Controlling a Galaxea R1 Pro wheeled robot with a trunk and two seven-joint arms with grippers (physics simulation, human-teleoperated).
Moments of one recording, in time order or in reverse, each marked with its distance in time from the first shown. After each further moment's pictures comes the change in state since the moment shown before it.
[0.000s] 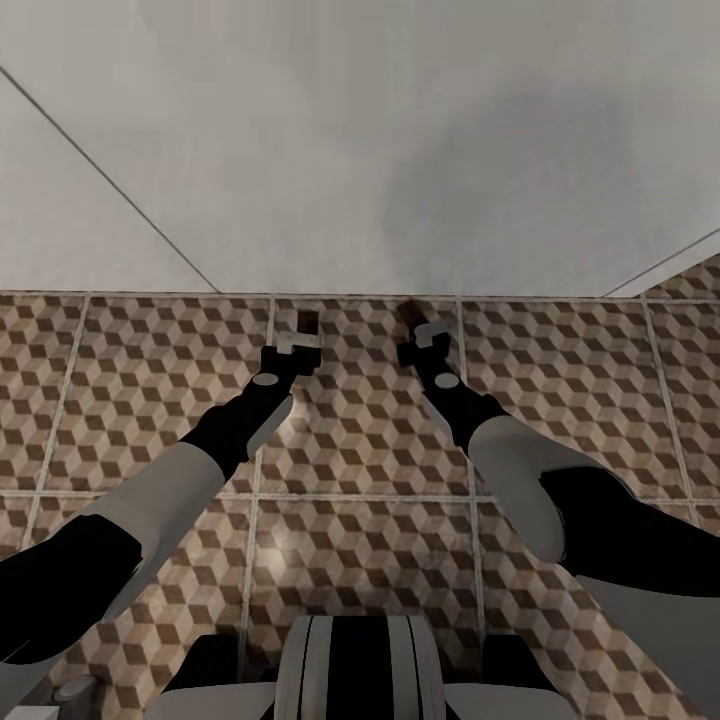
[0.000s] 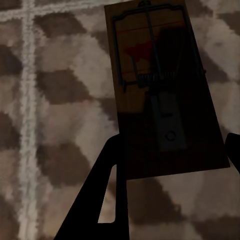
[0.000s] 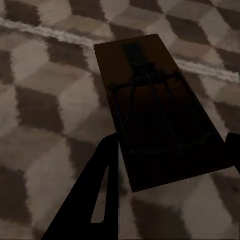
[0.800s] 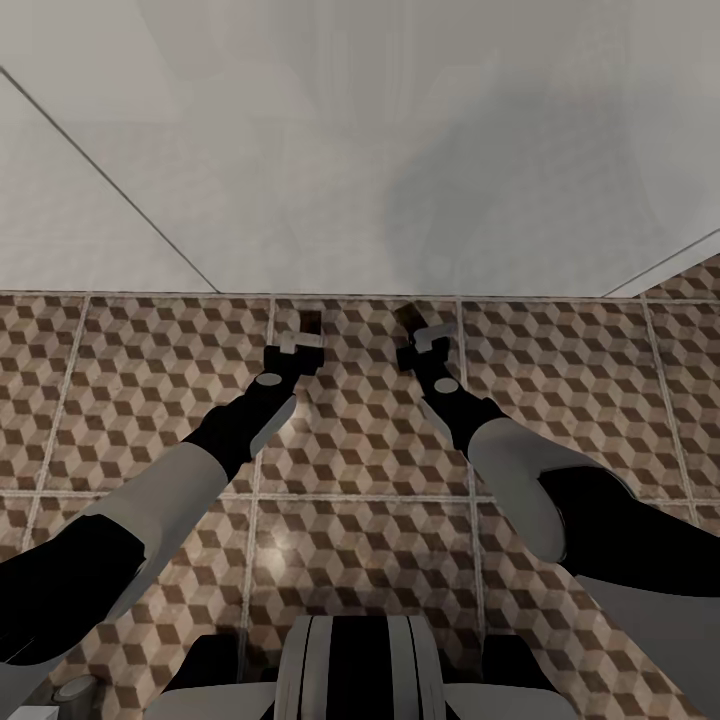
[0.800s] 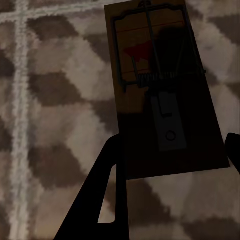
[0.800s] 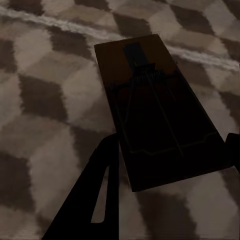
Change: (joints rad) left arm 0.000 -0.010 -0.002 -0.002 0.000 0.000 0.004; right arm 0.000 0.000 0.000 0.032 0.001 -0.024 -0.001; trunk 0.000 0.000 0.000
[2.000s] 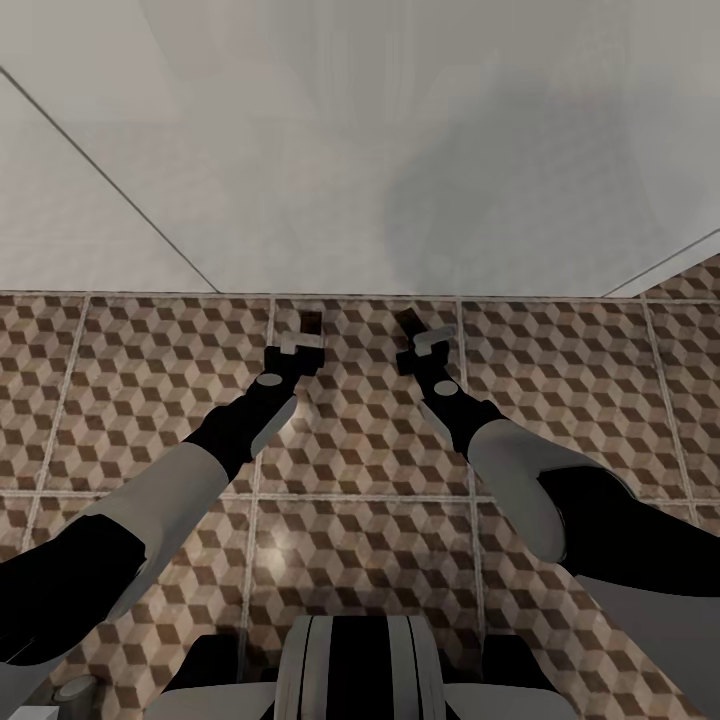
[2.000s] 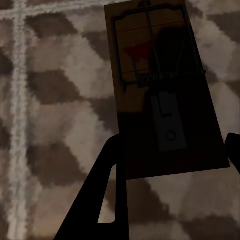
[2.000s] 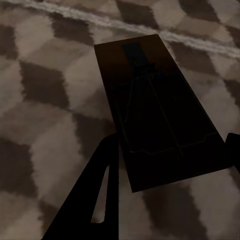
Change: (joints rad) left arm 0.000 -0.002 0.000 0.004 0.001 0.001 0.001; right arm 0.000 0.000 0.000 0.021 0.001 0.000 0.000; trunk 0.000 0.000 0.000
